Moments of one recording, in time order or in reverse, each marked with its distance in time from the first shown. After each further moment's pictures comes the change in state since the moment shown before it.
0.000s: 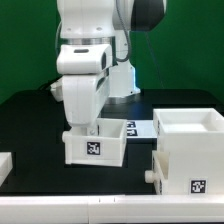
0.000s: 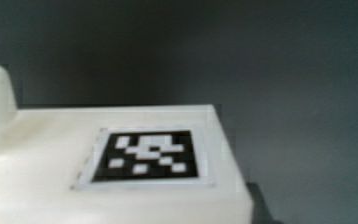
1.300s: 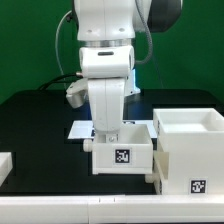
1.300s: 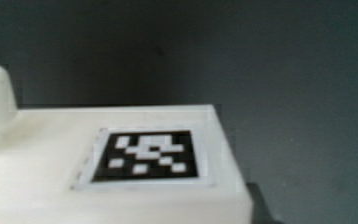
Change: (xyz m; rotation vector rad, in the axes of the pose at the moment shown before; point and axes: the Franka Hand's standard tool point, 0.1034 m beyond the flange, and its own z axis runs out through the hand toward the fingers) arm 0.030 0.019 0.004 -0.015 0.011 -0.087
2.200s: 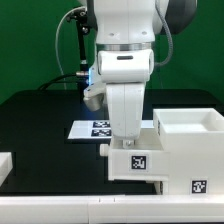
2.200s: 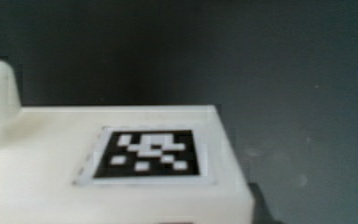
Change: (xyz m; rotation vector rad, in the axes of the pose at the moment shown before) arm 0.029 0.007 0.005 0.005 -0.002 0.044
